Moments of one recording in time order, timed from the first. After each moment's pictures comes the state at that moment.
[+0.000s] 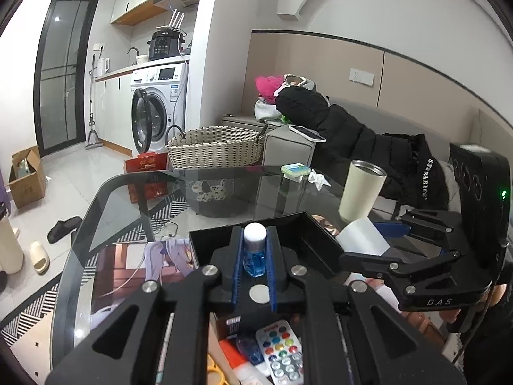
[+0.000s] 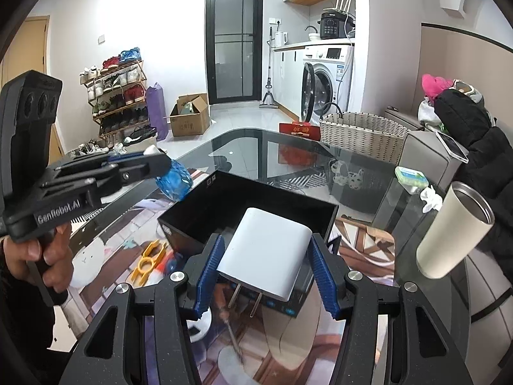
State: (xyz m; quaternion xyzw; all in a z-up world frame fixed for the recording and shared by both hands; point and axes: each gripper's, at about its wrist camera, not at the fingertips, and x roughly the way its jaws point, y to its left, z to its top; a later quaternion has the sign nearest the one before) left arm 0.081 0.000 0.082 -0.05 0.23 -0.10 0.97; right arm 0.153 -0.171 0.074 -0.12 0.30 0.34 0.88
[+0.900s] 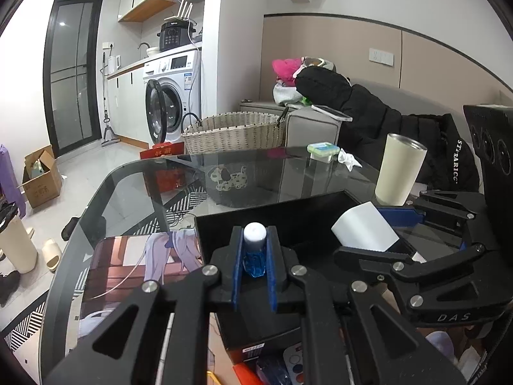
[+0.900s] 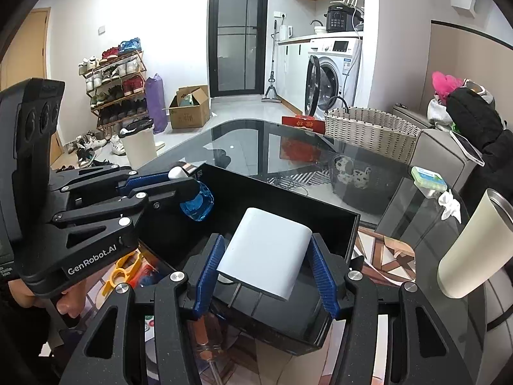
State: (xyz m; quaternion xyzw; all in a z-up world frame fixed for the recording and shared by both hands) left arm 0.127 -0.009 0.032 -0.02 0.26 -0.05 0.97; right arm 0.183 -0.136 0.039 -0.13 0.31 0.34 0.88
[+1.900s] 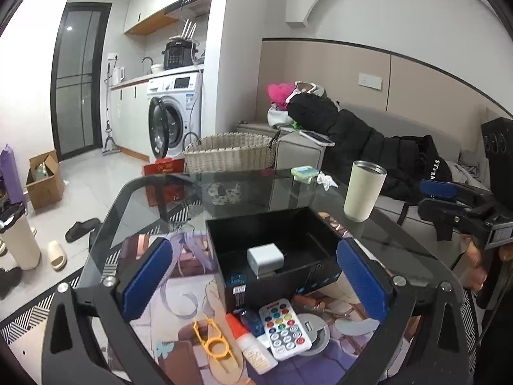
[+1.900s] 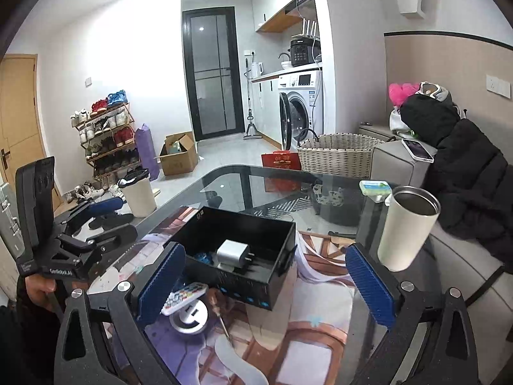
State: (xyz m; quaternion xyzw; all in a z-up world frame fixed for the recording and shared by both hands) left arm 0.036 -0.005 0.086 -0.04 0.22 -0.05 0.97; right arm 0.102 -0.253 0.125 -0.04 0.26 0.31 0.91
